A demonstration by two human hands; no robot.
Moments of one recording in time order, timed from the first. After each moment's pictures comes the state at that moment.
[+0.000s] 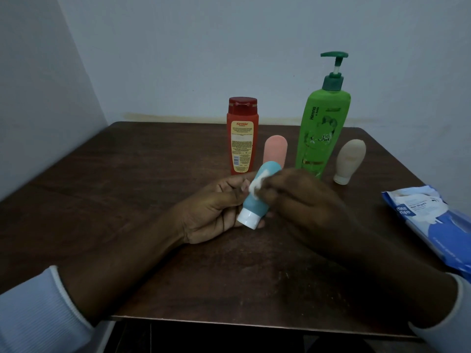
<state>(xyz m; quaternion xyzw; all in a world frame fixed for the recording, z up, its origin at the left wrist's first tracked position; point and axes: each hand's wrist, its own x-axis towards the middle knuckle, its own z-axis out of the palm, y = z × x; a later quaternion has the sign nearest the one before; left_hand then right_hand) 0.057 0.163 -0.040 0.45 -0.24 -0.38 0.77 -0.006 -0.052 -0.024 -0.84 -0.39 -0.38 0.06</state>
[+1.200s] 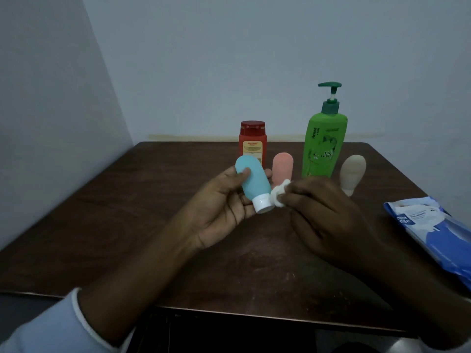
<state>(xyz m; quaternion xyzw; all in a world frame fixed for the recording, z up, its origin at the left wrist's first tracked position) 0.008 0.163 0.020 0.43 -0.08 -0.24 0.87 -0.043 -0.051 0.000 -0.84 -0.34 -0.41 0.12</state>
